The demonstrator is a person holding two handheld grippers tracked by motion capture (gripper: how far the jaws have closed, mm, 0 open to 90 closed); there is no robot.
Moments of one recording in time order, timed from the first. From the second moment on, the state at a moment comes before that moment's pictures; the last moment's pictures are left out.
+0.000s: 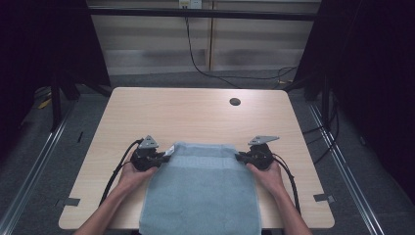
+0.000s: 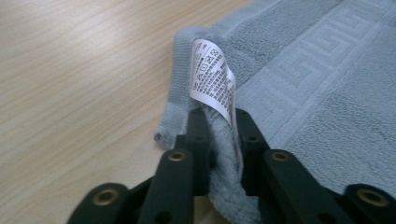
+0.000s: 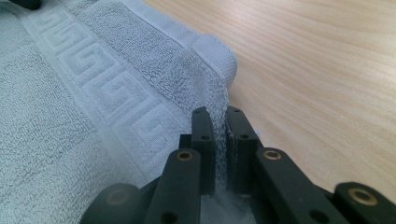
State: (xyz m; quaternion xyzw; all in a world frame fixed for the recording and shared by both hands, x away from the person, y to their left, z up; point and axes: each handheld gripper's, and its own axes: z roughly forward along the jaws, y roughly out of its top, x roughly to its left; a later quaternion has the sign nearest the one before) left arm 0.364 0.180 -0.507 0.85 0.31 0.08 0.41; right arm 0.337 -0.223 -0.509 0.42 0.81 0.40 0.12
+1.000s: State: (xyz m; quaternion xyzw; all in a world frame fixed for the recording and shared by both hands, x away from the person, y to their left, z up) left arm 0.411 0.206 -0.397 0.76 0.33 0.08 0.55; right arm 0.379 -0.236 -0.385 0.41 0.75 0.51 0.13
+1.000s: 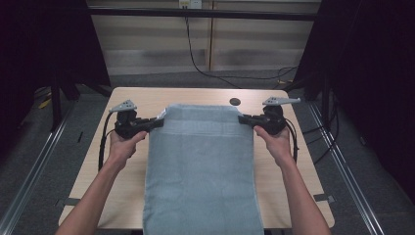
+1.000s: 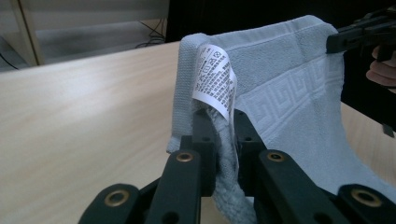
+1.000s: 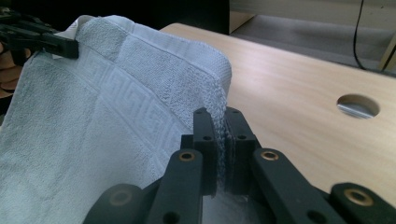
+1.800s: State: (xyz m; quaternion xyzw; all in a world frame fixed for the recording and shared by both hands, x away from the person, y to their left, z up) left arm 0.427 0.185 -0.331 0.74 0.30 0.13 0.58; right arm 0.403 -0.248 -0.314 0.39 0.72 0.54 0.18
